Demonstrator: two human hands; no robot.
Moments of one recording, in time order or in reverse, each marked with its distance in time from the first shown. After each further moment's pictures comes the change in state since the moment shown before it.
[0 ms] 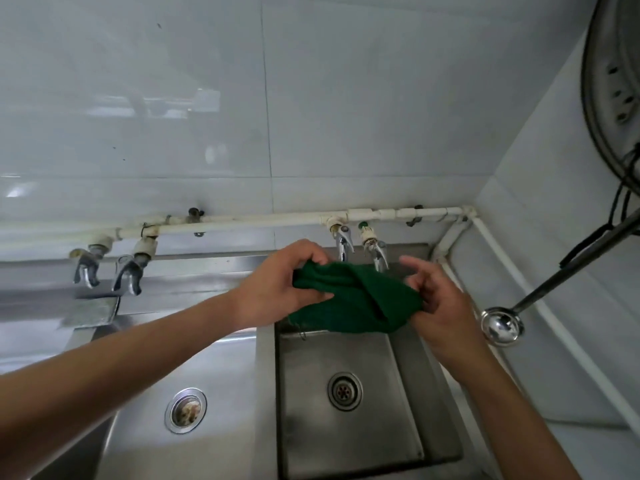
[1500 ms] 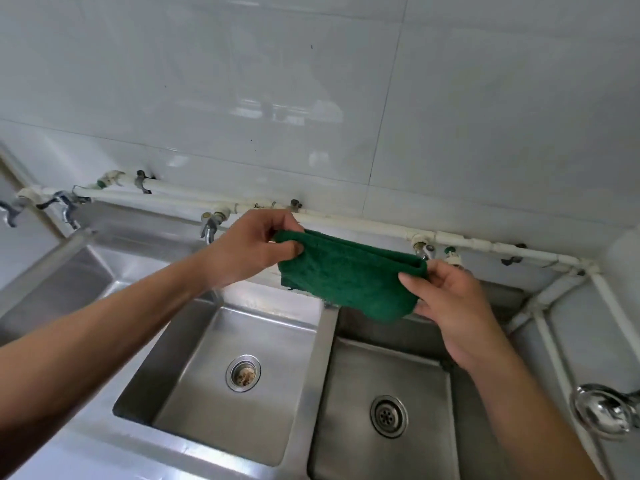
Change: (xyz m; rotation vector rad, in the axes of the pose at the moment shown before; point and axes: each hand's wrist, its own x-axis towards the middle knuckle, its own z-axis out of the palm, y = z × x) left_hand -0.090 0.018 -0.094 -0.036 0.394 -0.222; right_hand 0.037 -0.033 0.068 0.274 -0.251 0.225
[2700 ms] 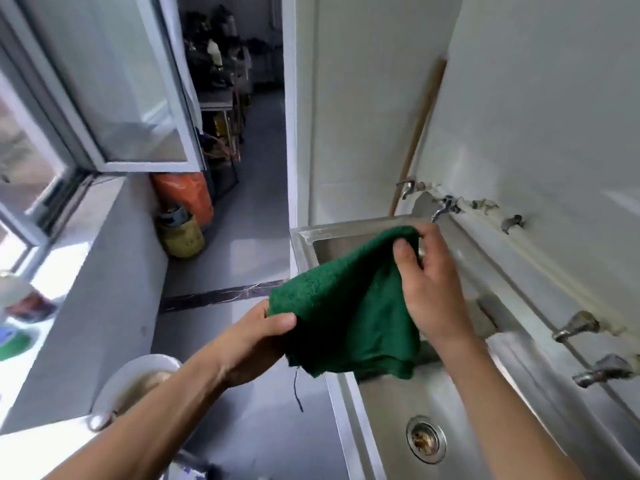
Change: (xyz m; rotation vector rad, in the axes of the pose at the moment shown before) left_hand -0.407 -0.082 -0.105 -0.743 0.953 -0.080; right_hand -0.091 0.014 0.454 -0.180 -1.042 -0.567
